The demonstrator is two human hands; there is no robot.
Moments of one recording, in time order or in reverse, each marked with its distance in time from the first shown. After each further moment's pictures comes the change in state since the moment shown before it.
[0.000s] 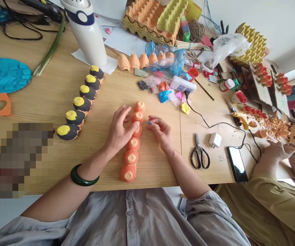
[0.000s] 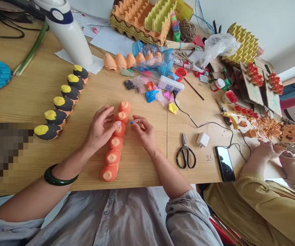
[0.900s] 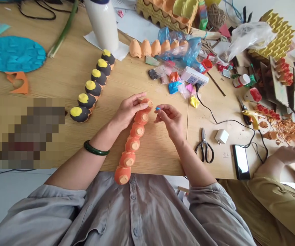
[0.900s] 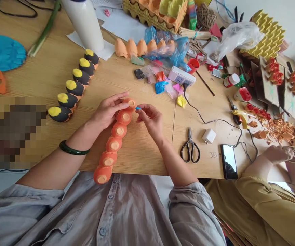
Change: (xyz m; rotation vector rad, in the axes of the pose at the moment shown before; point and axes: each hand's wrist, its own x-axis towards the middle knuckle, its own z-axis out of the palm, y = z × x) left_hand 0.035 0.043 -0.004 -0.802 -0.098 -0.537; right_hand 0.012 -0.021 0.004 0.001 -0.154 -0.086
